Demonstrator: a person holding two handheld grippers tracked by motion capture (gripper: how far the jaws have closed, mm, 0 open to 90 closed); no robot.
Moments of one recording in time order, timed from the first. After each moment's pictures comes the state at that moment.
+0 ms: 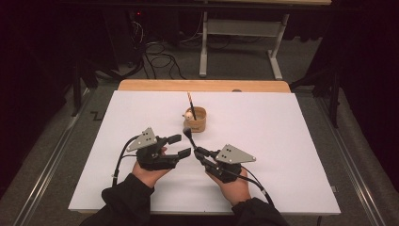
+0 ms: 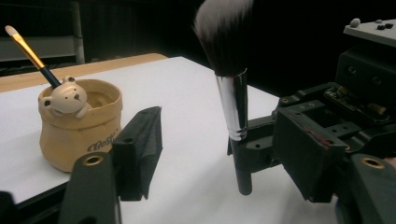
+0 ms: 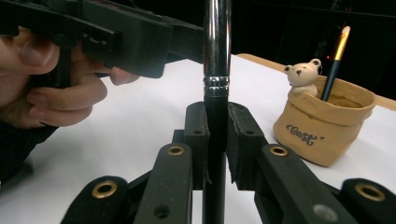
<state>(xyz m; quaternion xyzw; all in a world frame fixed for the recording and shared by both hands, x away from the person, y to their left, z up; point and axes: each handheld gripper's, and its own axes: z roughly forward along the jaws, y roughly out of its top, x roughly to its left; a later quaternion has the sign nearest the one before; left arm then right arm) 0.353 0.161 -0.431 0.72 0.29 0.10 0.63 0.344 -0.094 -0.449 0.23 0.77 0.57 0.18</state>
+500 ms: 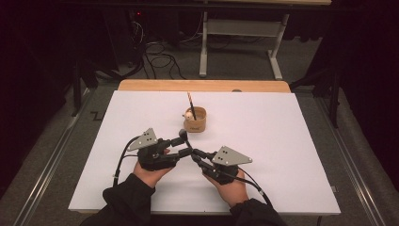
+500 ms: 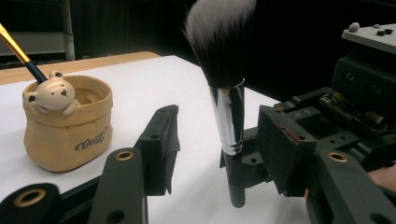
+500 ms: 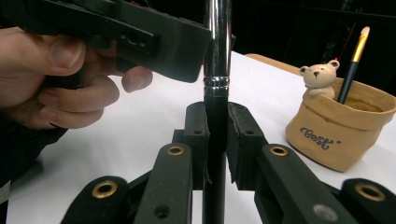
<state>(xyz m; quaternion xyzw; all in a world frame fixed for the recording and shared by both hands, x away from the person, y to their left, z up) 0.354 0.160 -0.433 0.71 0.29 0.08 0.63 0.341 -0.087 -0.451 0.22 0.77 0.57 0.18</state>
